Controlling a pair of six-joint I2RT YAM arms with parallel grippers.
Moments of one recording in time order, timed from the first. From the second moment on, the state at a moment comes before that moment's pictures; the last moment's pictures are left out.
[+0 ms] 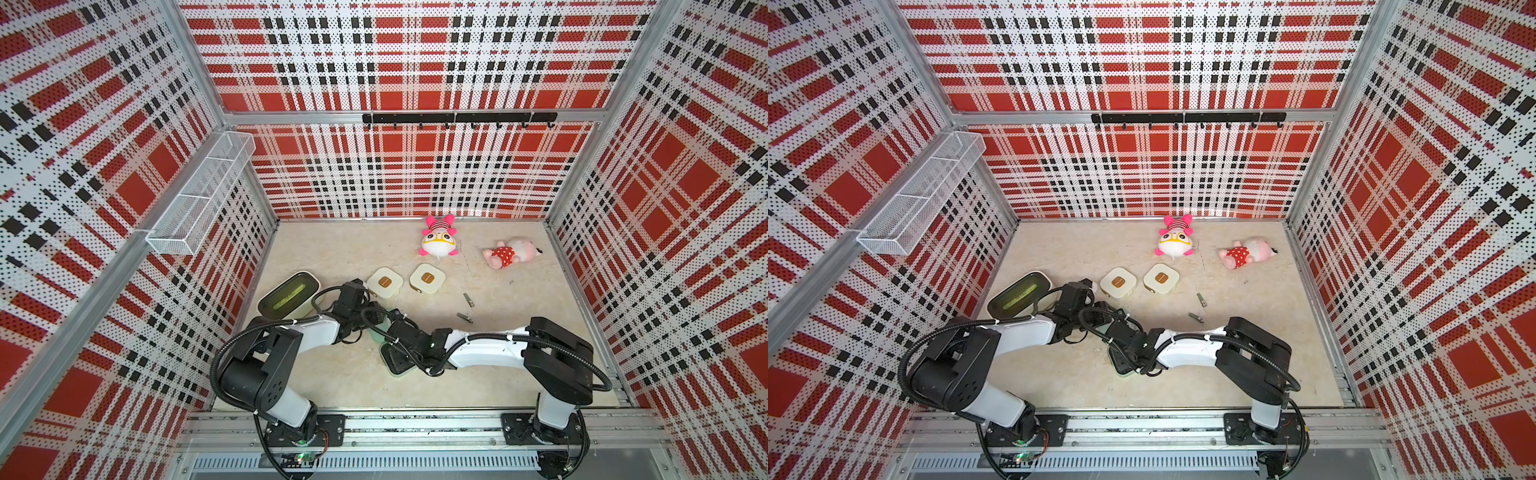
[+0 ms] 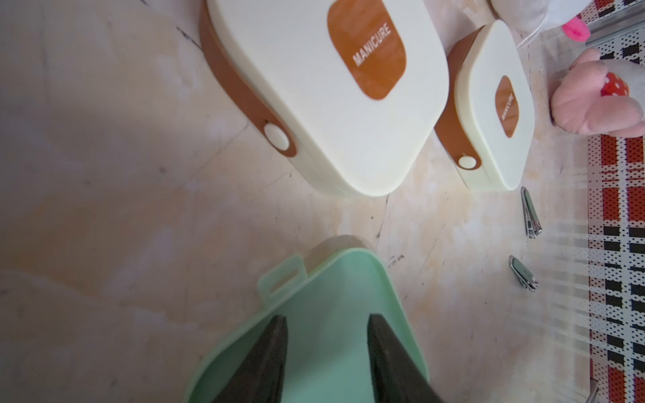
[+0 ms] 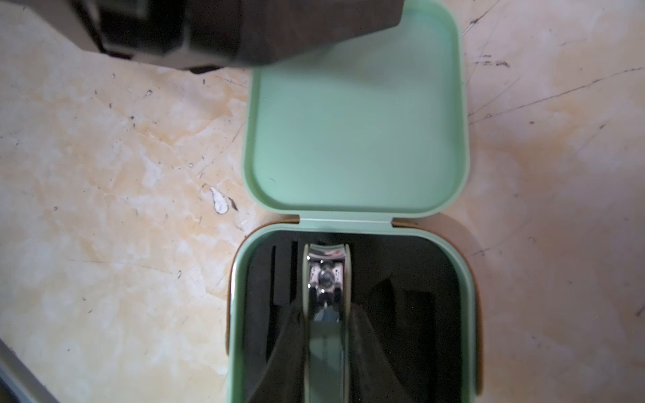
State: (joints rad) left arm -0.40 1.56 0.60 0.13 0.25 -0.68; right arm 1.16 1.79 1.03 -0.24 0.21 0.61
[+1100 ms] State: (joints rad) left arm -0.38 1.59 0.60 0.18 0.27 -0.67; right arm 1.17 1.80 1.00 -0.23 0.22 0.59
